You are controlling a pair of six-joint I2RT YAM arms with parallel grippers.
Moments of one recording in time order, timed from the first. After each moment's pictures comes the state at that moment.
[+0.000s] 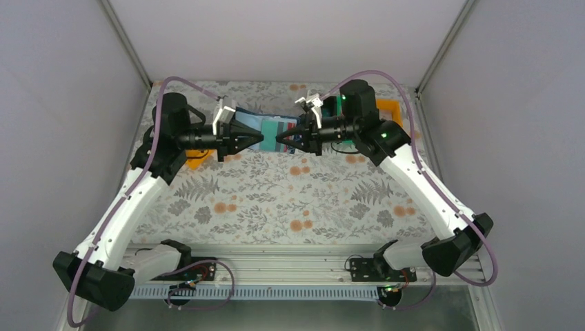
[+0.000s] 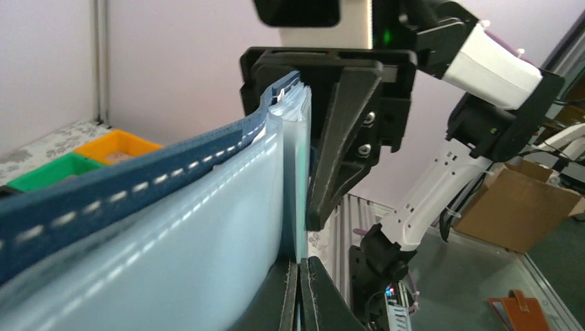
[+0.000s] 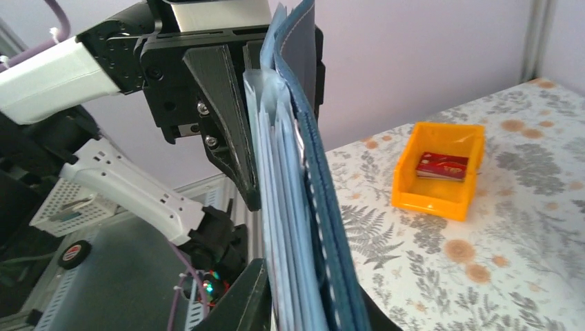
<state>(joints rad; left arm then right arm) -0.34 1.11 1.17 -0.27 1.11 -0.13 0.60 1.35 1.49 -0.55 -0.88 -0.01</state>
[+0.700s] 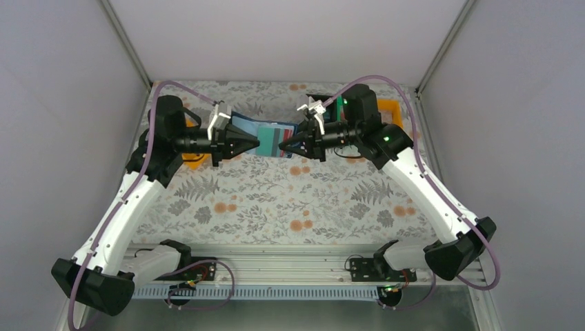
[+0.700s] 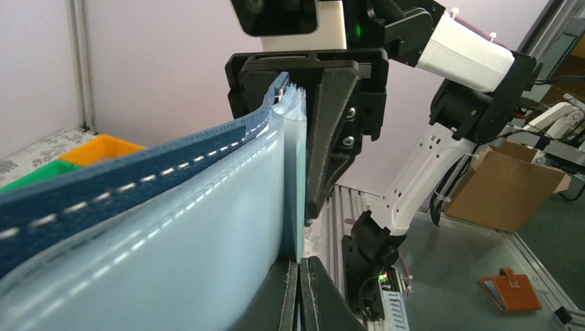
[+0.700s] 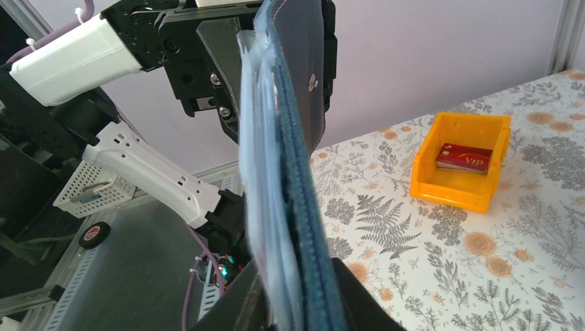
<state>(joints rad) -0.32 1.06 1.14 -0.31 1.18 -0.06 0.60 1.32 1.45 -0.58 -0.95 -0.06</state>
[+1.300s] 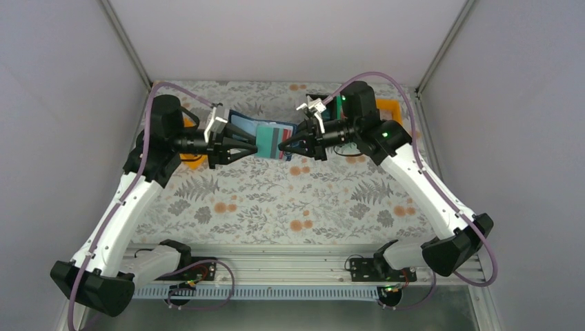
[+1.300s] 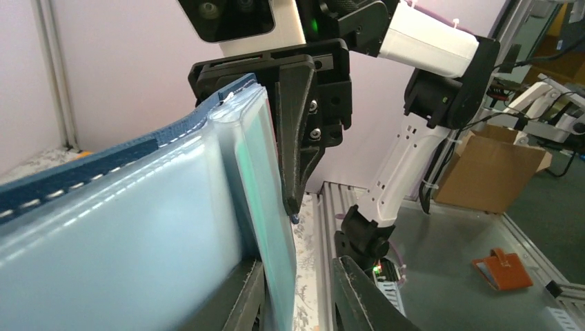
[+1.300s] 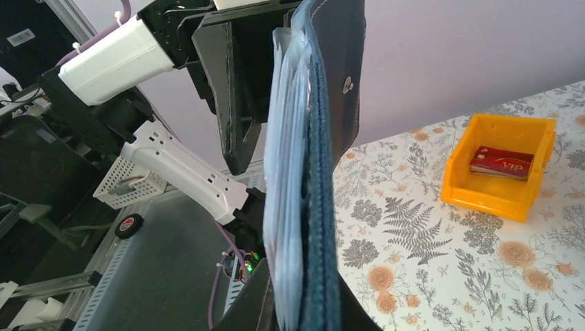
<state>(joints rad) -0.31 1.06 1.16 -0.35 1.25 0.03 0.60 1.35 1.48 -0.62 -1.05 -0.07</state>
